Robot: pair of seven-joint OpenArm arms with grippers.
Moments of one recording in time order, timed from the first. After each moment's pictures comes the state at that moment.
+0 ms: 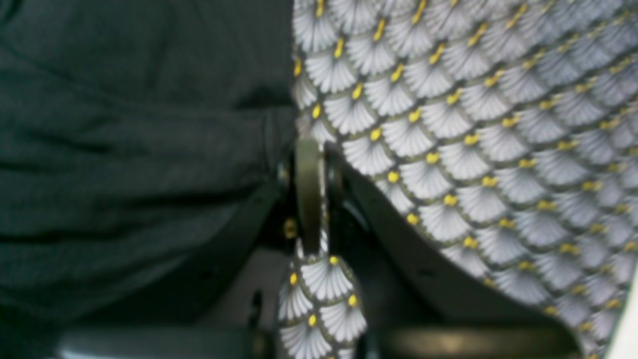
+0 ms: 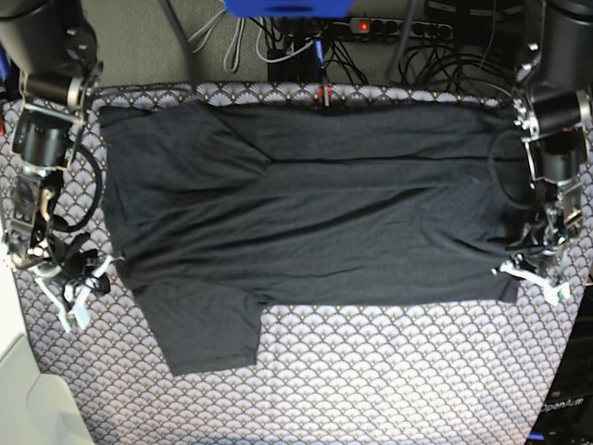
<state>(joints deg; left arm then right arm) -30.9 -24.5 -14.9 28.0 -17.2 -15.0 16.9 23.2 19.3 17.2 59.8 2.3 39.9 -38.3</state>
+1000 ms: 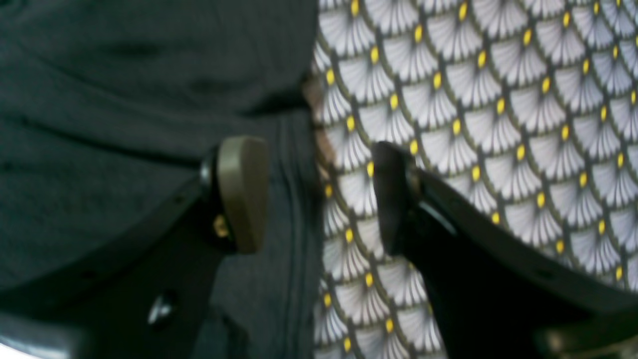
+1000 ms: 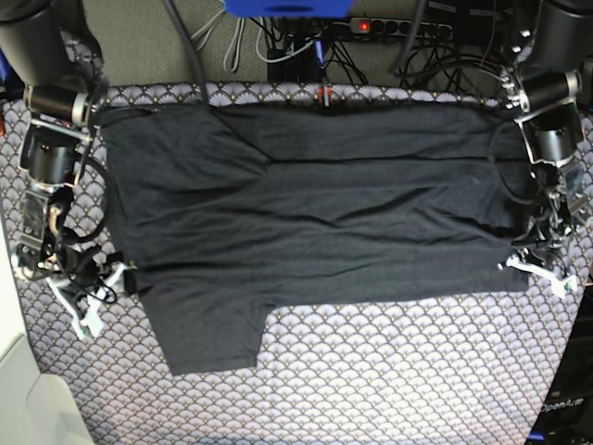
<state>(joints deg) -25.5 -22.7 -20.4 39.4 -16.3 -14.8 23.5 28.3 17.4 17.1 51.8 2.4 40.1 -38.7</state>
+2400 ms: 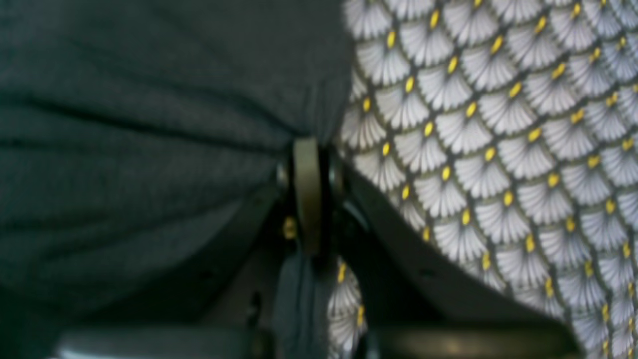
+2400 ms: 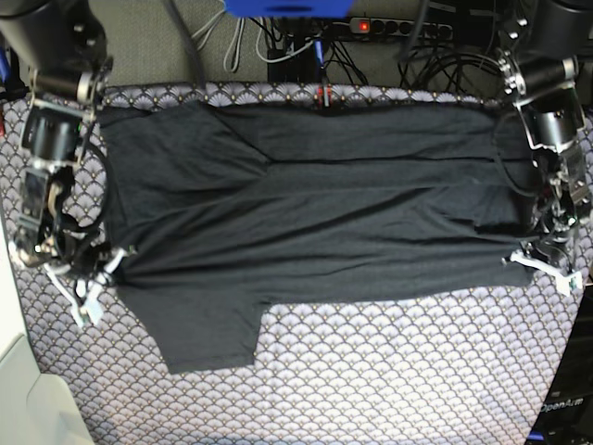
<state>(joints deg) -20.5 -22.7 -20.8 48.4 -16.9 -14.8 24.2 21.5 17.1 17.3 63.7 6.6 40.1 -45.8</state>
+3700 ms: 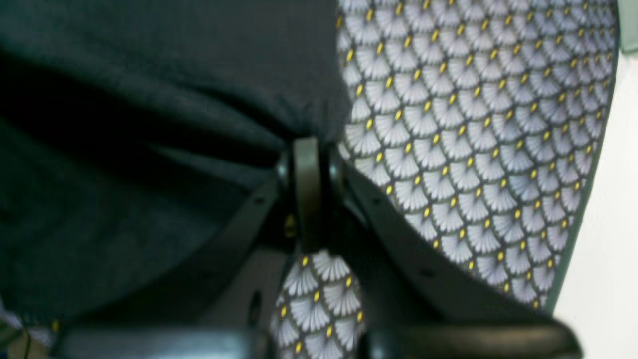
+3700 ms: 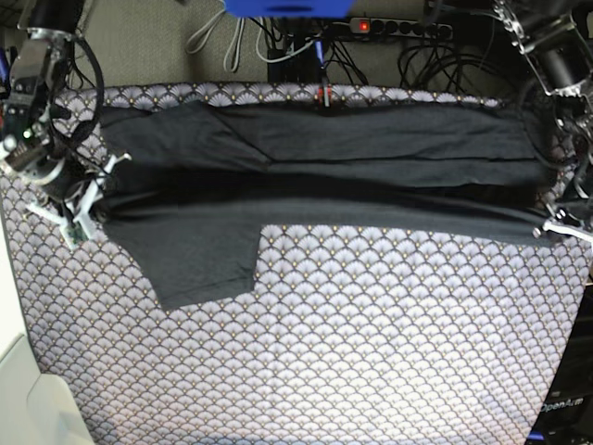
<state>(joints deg) -4.7 -22.8 -33.2 74.1 -30.0 -14.8 44.1 -9.3 17.1 21.1 104.0 11.2 40.1 -48.7</state>
